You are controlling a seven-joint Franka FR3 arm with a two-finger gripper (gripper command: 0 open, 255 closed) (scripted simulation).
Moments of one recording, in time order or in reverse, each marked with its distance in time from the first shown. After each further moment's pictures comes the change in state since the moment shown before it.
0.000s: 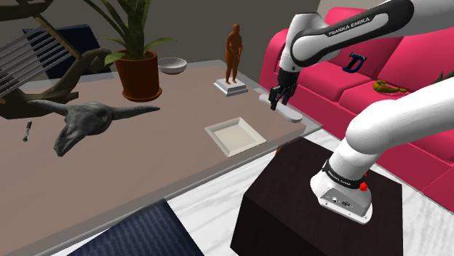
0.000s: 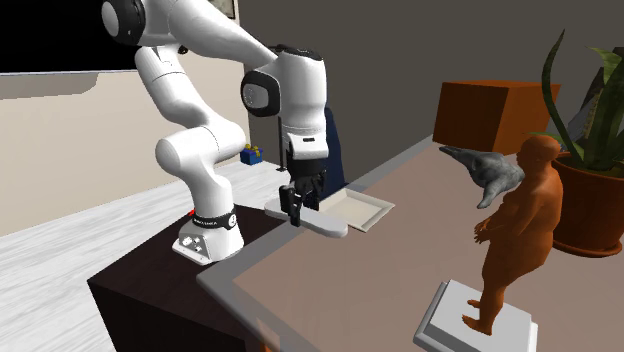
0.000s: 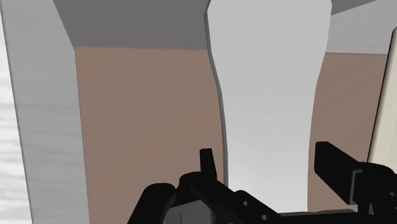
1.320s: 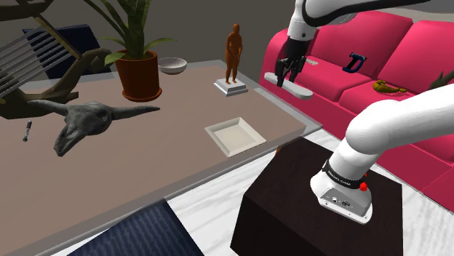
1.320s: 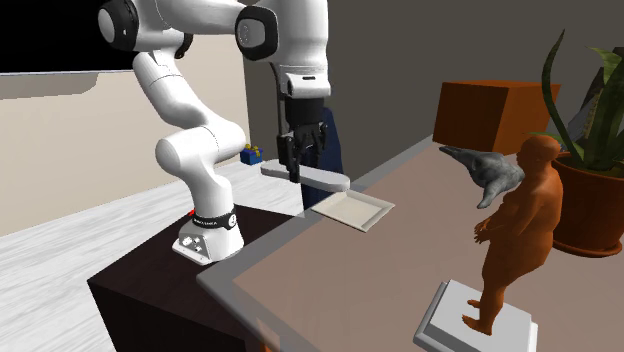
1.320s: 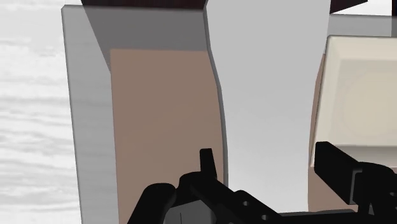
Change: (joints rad) arm -0.001 -0.086 0.000 0.222 -0.002 -0.308 0.004
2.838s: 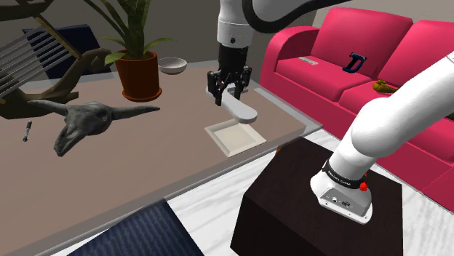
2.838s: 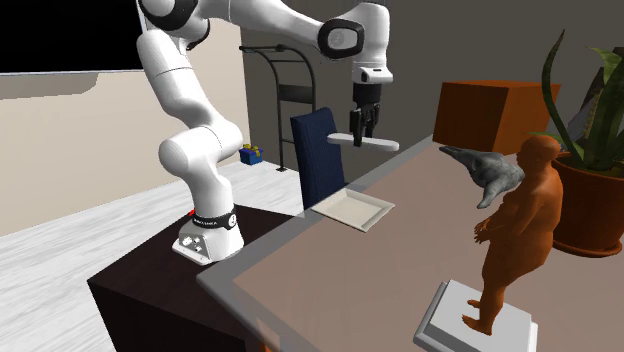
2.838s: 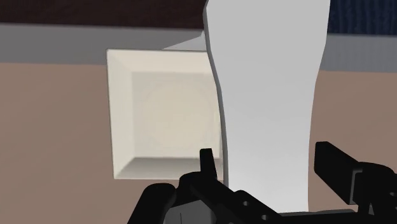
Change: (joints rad) arm 0.177 0.336 0.471 0.303 0.190 0.074 0.546
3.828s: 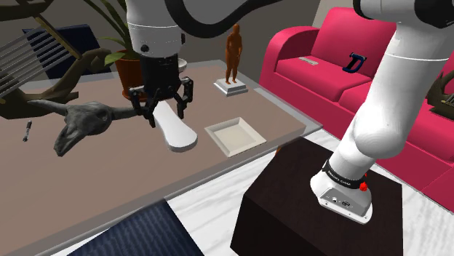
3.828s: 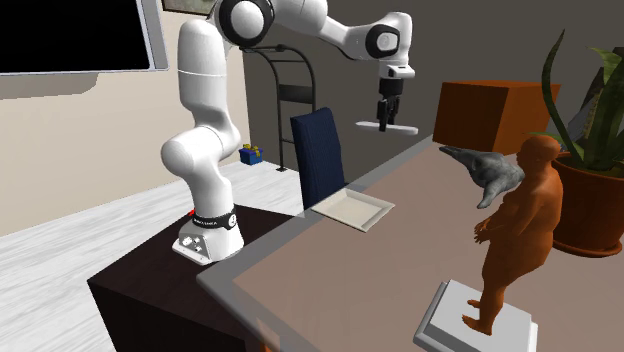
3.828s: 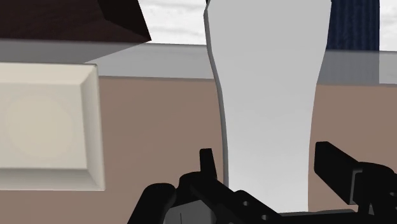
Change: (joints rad) arm 0.101 0.535 0.256 0.511 -0.280 -0.035 0.472
